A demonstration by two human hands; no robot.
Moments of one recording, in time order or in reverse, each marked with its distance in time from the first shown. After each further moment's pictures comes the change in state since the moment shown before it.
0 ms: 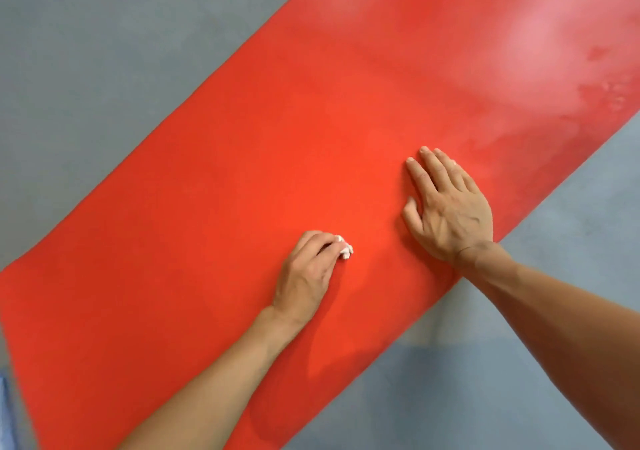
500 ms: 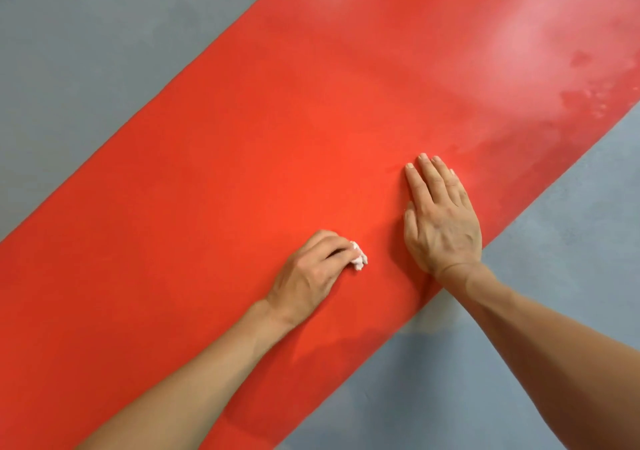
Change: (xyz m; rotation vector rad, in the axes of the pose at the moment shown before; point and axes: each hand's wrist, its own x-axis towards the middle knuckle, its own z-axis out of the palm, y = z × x) left_hand 0.031 0.014 0.014 -0.108 -0.133 0.171; right_hand -0.008 0.010 0.004 0.066 0.060 0.071
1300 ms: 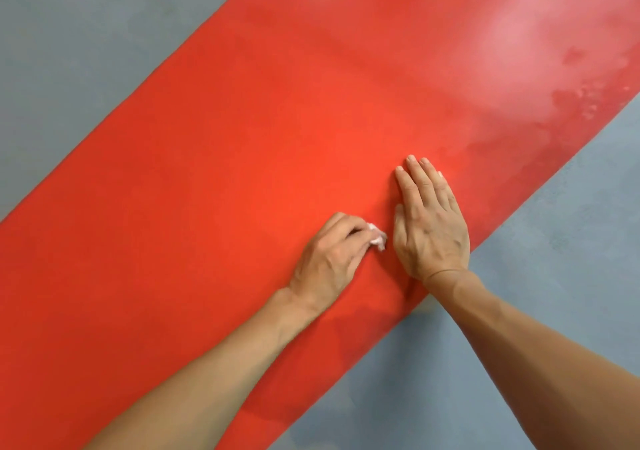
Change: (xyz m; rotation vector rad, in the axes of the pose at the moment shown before) left_hand 0.050 0.022 0.020 -0.047 0.053 -0.099; right_hand 0.000 -0.001 0.002 0.062 0.017 0.027
